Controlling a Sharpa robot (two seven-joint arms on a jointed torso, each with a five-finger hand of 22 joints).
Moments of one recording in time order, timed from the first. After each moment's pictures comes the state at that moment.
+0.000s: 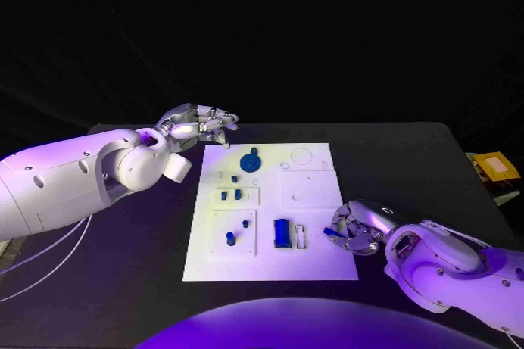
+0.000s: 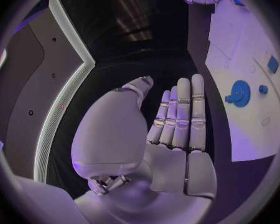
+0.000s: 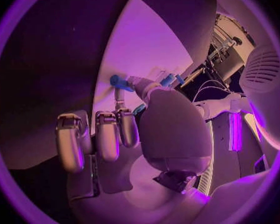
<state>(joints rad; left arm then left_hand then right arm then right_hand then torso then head) 1.19 -0.87 -0.04 1.41 -0.15 -0.02 0.25 1.40 -0.21 0.34 0.22 0.28 0.84 0.18 0.30 0.22 0.89 0.13 0.50 0.13 0.99 0.07 0.94 0.43 0.17 0.95 0.16 0.63 0.68 0.97 -1.06 -0.20 1.89 -1.50 -0.48 -0.45 1.26 -0.16 0.51 0.16 0.29 0.99 0.07 0.46 0.60 1.46 -0.01 1.43 1.31 1.47 -0.07 1.54 1.31 0.01 1.46 0.04 1.56 1.31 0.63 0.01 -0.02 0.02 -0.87</state>
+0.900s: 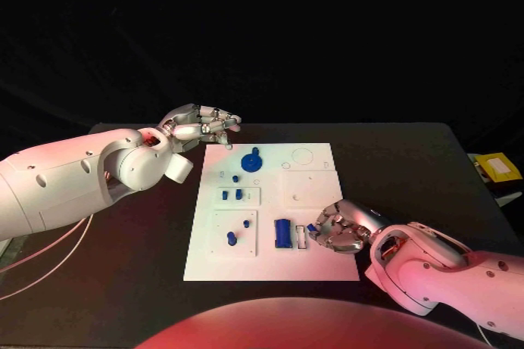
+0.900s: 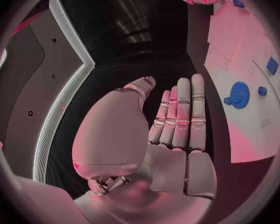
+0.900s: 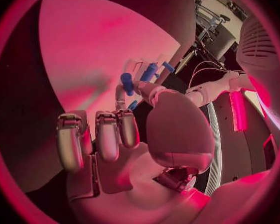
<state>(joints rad) 1.19 -0.88 -0.04 1.42 -0.16 -0.01 0.25 1.42 -0.20 0.35 0.21 0.28 0.84 0.18 0.31 0.22 0.89 0.13 0.49 0.13 0.99 0.07 0.94 0.43 0.17 0.96 0.16 0.63 0.68 0.98 -1.00 -0.20 1.91 -1.31 -0.56 -0.43 1.12 -0.18 0.59 0.18 0.27 0.99 0.07 0.49 0.60 1.47 -0.01 1.44 1.31 1.47 -0.07 1.54 1.31 0.01 1.47 0.04 1.56 1.31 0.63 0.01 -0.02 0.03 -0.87</state>
